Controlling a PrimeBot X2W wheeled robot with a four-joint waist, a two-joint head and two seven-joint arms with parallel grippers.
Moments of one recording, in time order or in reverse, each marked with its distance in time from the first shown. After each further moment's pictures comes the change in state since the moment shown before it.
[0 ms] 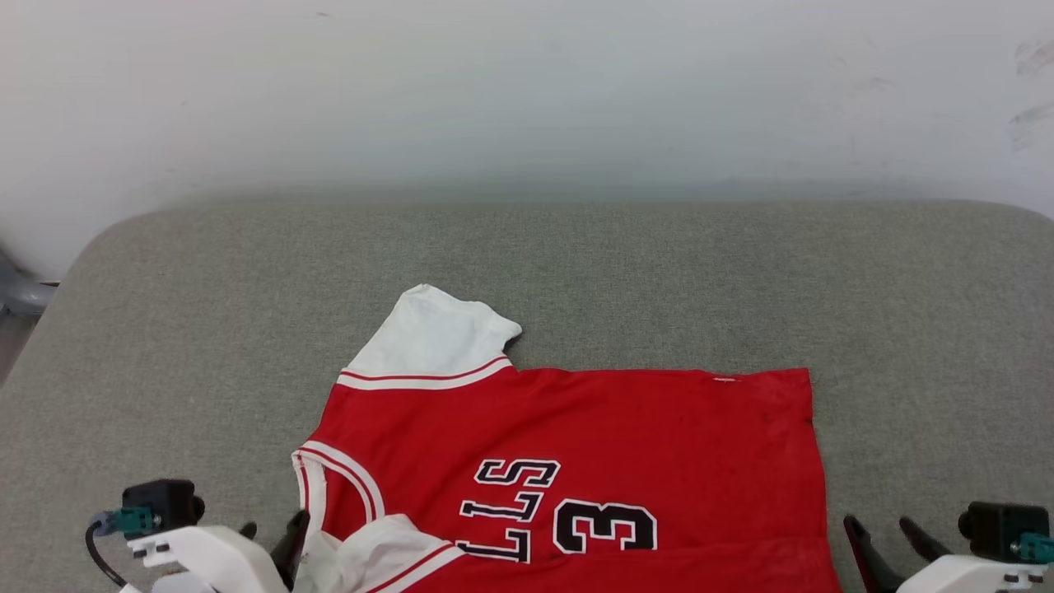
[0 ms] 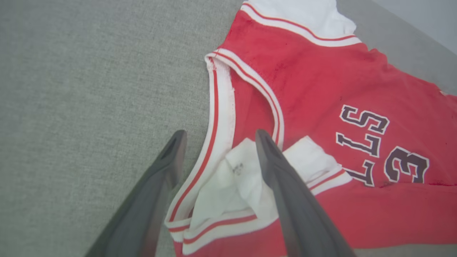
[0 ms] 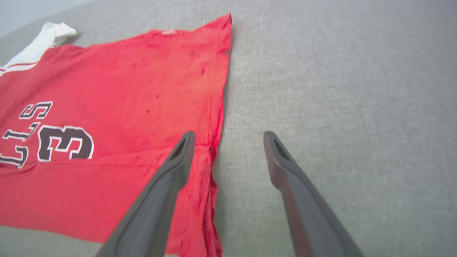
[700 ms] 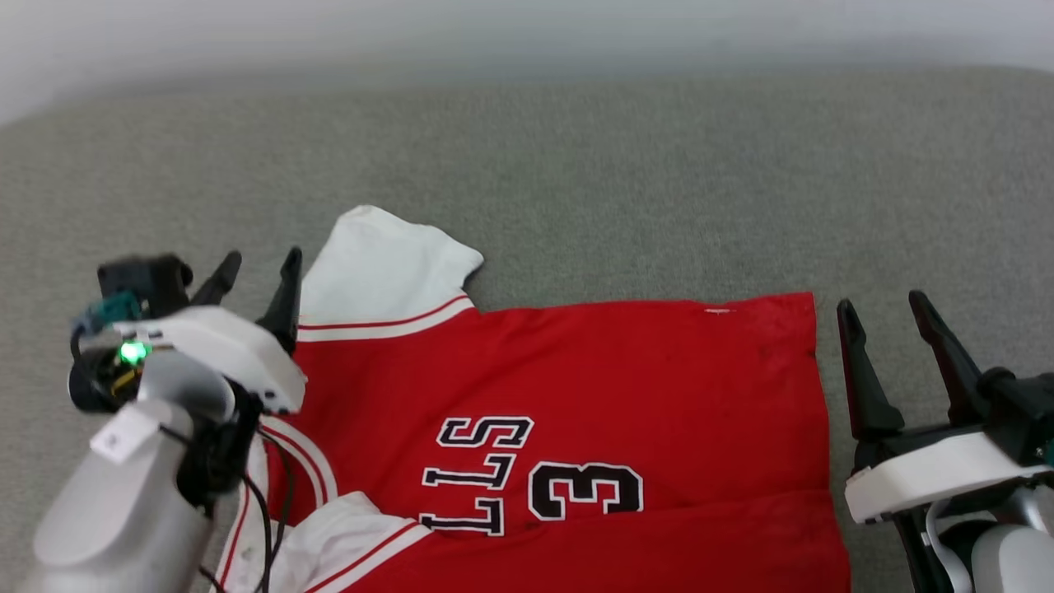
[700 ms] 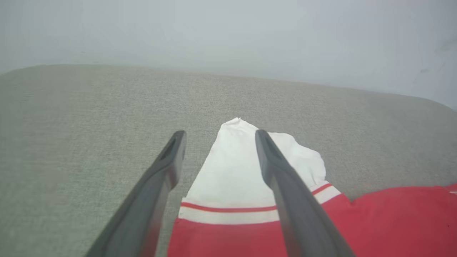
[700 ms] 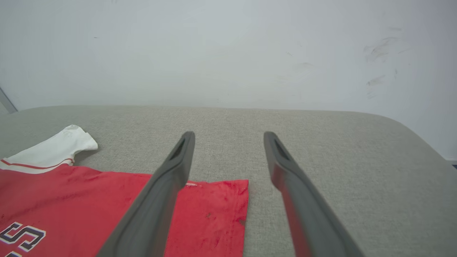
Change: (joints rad) left arm -0.486 -0.082 -0.021 0.217 0.191 -0.113 -0.261; right arm -0.225 0.079 0.031 -0.192 -0.215 0.000 -0.345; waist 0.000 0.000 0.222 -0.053
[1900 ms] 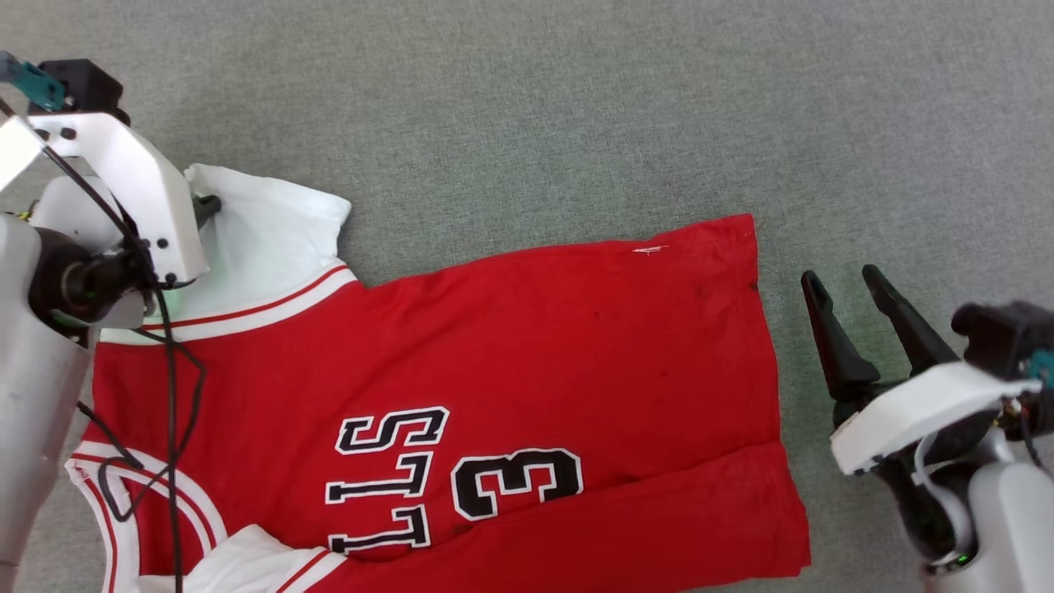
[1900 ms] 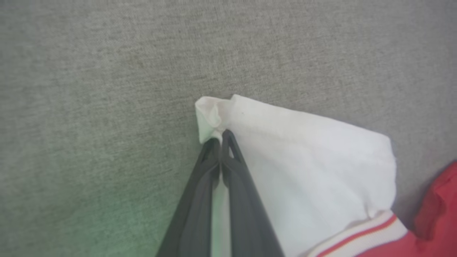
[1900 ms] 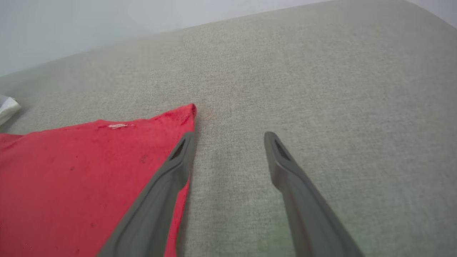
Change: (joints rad) left arm -0.410 0.147 -0.100 0.196 -0.169 -0.129 0.786; right arm -0.146 -0.049 0.067 0.133 0.224 0.000 0.125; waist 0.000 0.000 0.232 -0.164
